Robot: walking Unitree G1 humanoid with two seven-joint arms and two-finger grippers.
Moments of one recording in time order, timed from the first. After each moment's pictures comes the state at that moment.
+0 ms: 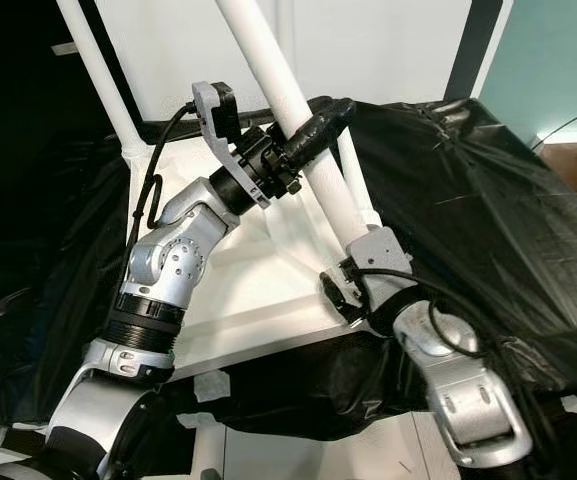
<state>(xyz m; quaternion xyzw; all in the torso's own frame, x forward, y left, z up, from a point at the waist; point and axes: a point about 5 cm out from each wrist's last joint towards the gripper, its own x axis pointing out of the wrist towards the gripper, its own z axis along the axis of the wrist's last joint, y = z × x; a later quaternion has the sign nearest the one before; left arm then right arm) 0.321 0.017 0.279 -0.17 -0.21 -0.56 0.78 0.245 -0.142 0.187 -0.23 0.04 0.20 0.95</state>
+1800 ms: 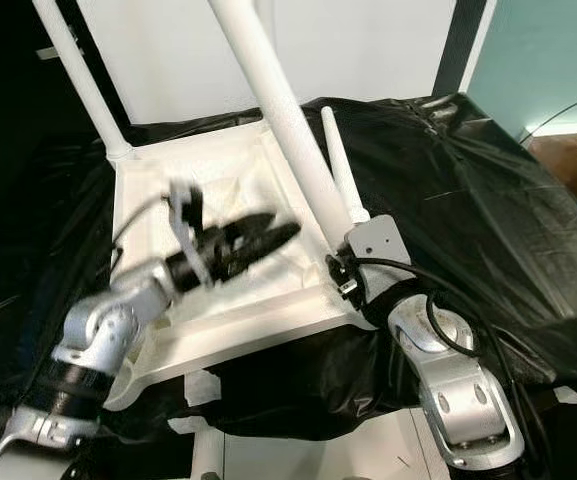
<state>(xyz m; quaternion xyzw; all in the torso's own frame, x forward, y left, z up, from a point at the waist) 0.296 0.082 0.168 -0.17 0.04 -0.54 0.82 0.248 -0.137 0.196 -0.22 0.01 0.17 0.96</state>
